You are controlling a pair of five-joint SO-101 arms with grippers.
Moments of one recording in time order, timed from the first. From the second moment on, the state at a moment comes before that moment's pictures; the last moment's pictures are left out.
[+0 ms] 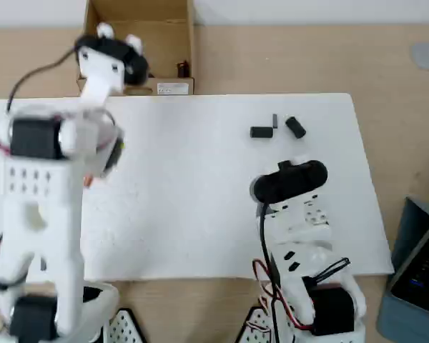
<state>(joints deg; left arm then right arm) 3.7 -25.9 -2.4 98.6 -28.0 -10.8 -100.3 69.2 75.2 -0.8</state>
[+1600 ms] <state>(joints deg) 15.6 -103.8 71.4 50.9 26.5 -45.8 -100.3 80.0 59.6 -0.8</state>
